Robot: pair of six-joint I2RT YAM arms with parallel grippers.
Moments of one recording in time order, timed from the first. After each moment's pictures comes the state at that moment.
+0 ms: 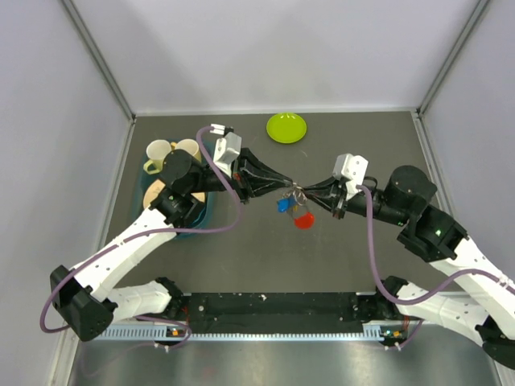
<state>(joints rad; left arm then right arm) -0.69 1.14 1.06 0.47 0.90 -0.34 0.81 0.80 1.09 -0.32 -0.38 -0.23</state>
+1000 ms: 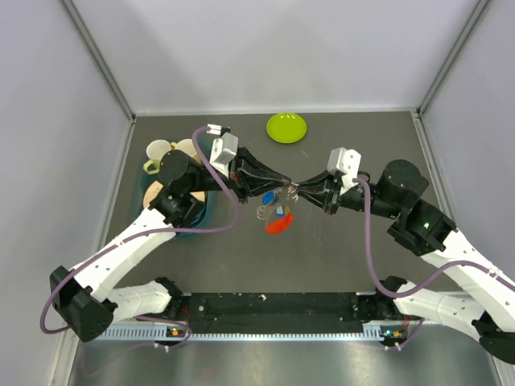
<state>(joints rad) -0.68 1.13 1.06 0.50 0.92 -0.35 0.81 0.87 1.10 -0.20 -0.47 -0.18</state>
